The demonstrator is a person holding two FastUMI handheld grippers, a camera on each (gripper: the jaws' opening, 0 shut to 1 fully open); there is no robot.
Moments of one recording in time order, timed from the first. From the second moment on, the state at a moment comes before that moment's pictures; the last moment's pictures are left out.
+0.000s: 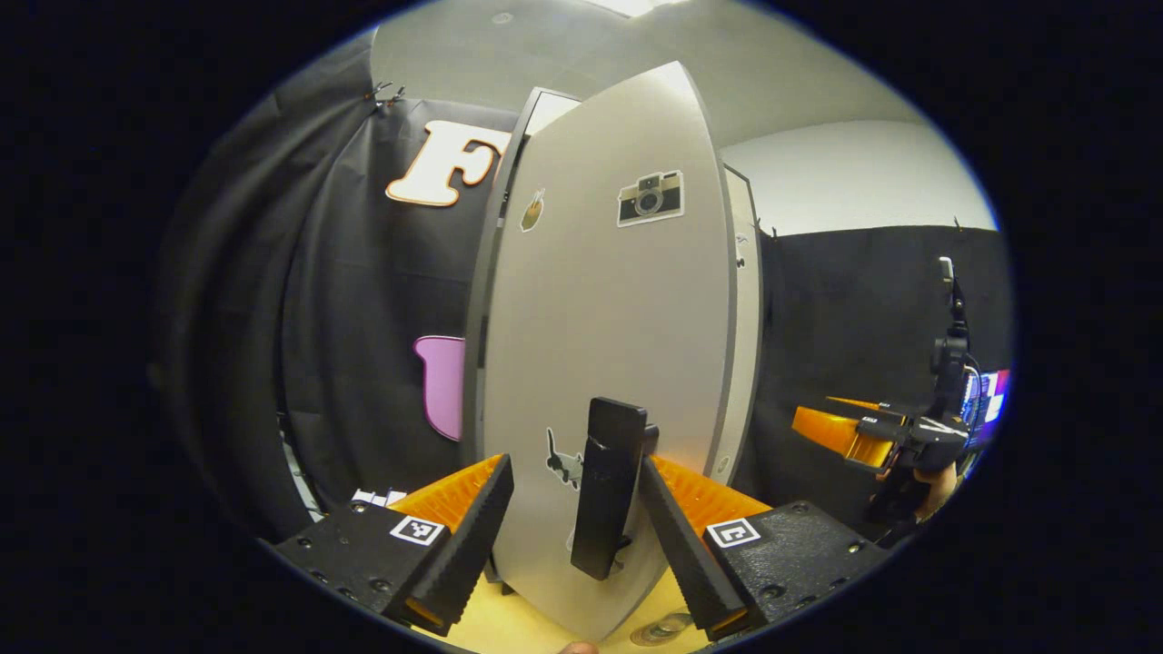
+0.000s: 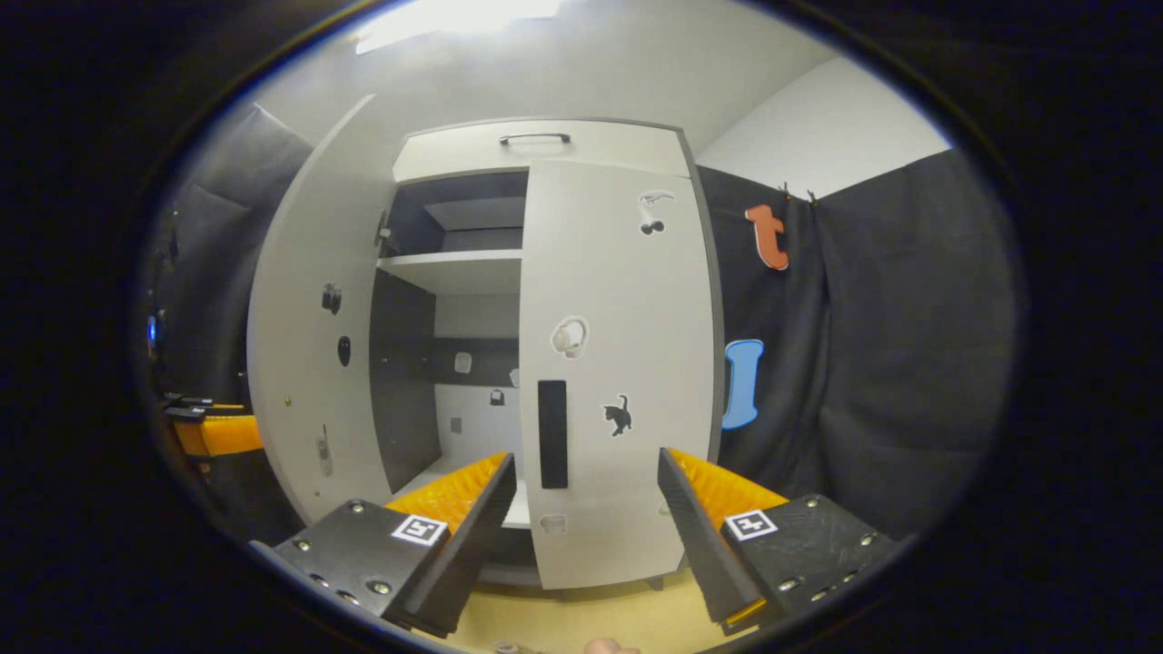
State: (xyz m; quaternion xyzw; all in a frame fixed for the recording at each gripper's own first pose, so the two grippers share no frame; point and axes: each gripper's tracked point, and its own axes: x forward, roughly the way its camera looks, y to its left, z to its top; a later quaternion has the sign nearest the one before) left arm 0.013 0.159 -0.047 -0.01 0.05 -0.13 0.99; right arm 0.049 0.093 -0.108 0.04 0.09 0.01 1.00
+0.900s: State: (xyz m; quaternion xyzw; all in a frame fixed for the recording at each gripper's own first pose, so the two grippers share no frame) left arm 0.101 0.047 -0.071 -0.02 0.06 -0.16 0.99; right arm 0.092 0.004 -0.114 0.03 0.08 0.01 1.00
